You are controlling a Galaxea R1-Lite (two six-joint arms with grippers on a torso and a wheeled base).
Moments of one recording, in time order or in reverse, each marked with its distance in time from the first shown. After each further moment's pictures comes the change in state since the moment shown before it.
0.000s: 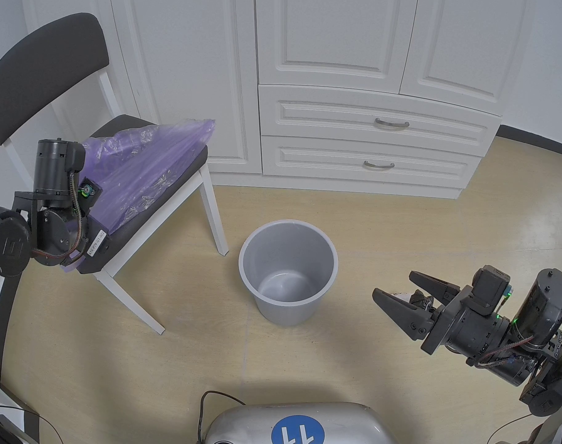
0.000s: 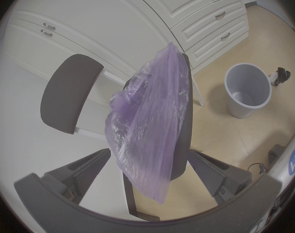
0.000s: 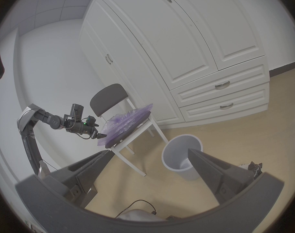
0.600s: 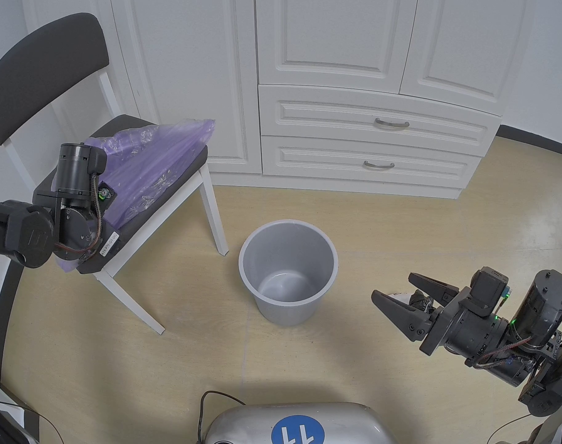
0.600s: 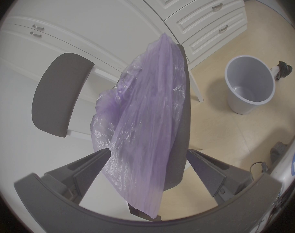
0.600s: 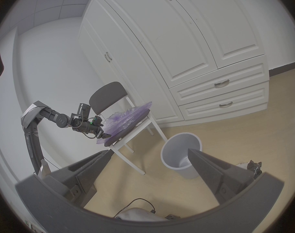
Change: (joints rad) left arm 0.012 0.115 -0.066 0.000 0.002 0.009; right arm -0.001 0.011 0.004 -0.004 -0.002 -0.002
